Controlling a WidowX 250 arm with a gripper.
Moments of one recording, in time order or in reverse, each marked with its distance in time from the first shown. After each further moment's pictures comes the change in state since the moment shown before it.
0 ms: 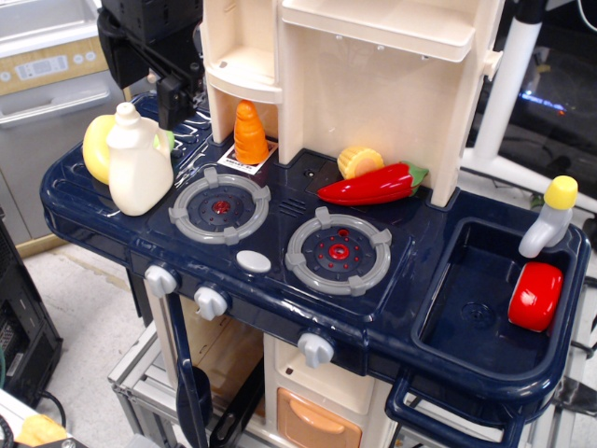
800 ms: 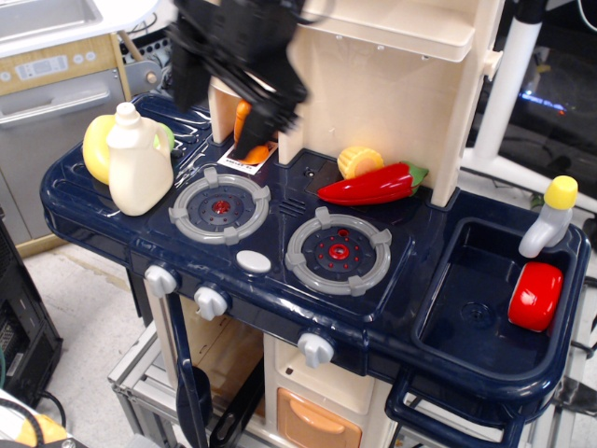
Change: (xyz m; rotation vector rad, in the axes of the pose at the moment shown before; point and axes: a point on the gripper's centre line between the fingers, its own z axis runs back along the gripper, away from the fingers) arm 0.000 -0.064 0.039 0.040 0.141 0.064
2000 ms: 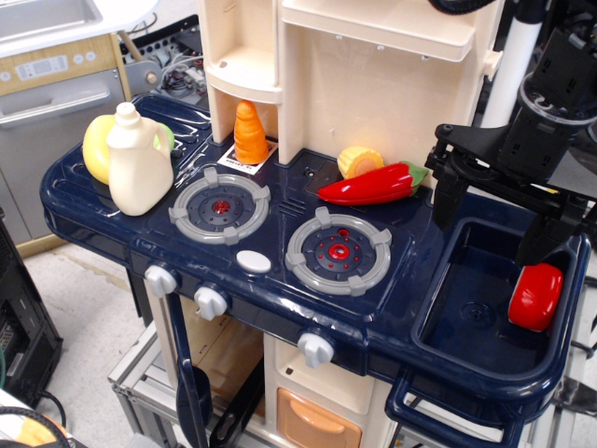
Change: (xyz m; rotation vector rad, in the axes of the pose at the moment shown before) arm 0.065 -0.182 0.011 -0.209 -0.053 0.202
